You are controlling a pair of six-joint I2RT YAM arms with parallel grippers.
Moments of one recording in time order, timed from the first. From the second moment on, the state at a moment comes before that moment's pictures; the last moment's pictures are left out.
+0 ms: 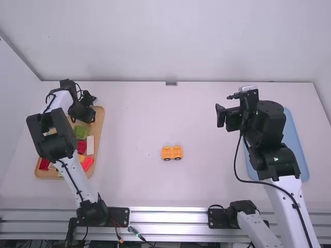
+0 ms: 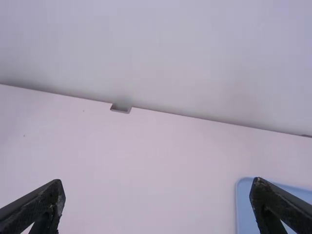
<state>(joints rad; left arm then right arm) 0.40 2.19 1.69 -0.88 0.08 0.71 0.14 0.93 1.03 -0.51 -0.10 -0.08</state>
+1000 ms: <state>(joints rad) 0.40 2.21 1.58 -0.71 0.12 0.73 0.14 0.93 1.03 -0.51 -0.10 -0.08</state>
